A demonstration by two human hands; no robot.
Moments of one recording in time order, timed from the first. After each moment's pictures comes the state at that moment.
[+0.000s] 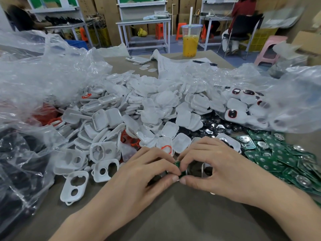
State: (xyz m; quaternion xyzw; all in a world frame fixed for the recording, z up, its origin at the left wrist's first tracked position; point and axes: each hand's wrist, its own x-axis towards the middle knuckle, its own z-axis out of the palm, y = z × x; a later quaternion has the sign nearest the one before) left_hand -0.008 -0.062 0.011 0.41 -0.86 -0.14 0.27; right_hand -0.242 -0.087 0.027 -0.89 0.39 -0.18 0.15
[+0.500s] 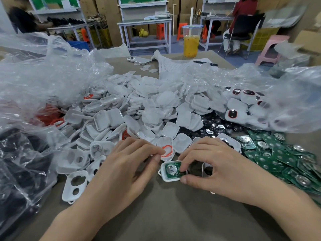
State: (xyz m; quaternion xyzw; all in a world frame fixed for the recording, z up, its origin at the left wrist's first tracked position) left_hand 0.003 -0.059 0.029 0.47 -0.83 -0.04 0.31; right_hand -0.245 -0.087 0.024 -0.88 0.39 -0.19 0.16
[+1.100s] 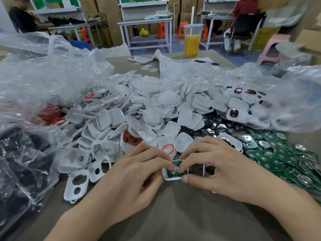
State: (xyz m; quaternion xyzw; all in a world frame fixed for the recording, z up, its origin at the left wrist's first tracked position) left_hand 0.000 -0.054 0.029 0.42 -0.88 -0.09 0.22; right_hand -0.245 -0.087 0.025 -0.90 0.38 -0.17 0.15
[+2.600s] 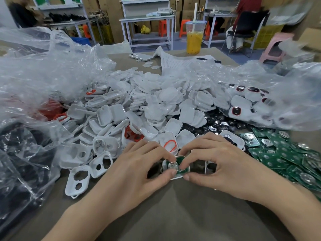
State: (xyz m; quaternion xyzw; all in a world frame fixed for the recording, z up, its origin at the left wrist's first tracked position) left_hand -0.003 -0.058 0.024 0.47 -0.85 -0.10 0.24; right_hand -0.243 -0.087 0.025 -0.89 0.37 -0.19 0.18
